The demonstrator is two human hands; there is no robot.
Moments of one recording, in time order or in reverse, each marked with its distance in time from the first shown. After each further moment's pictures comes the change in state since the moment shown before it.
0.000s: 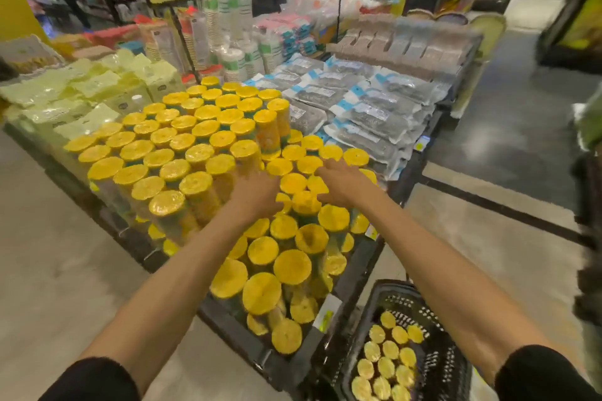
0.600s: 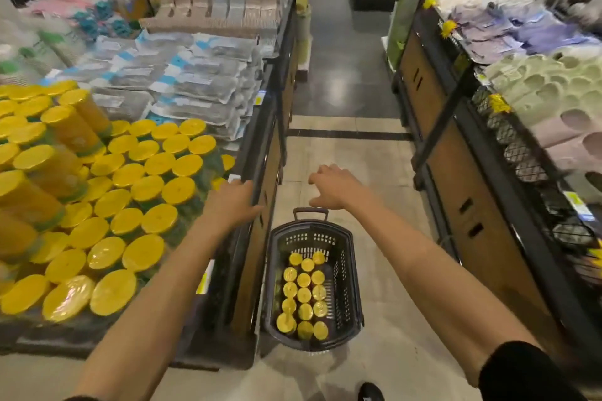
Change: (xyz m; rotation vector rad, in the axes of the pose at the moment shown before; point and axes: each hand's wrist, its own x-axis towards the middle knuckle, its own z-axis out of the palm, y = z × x) left_hand -0.054 0.264 0.010 -0.102 -0.034 0.340; right_hand -0.294 0.139 0.080 0.158 -0.090 0.519
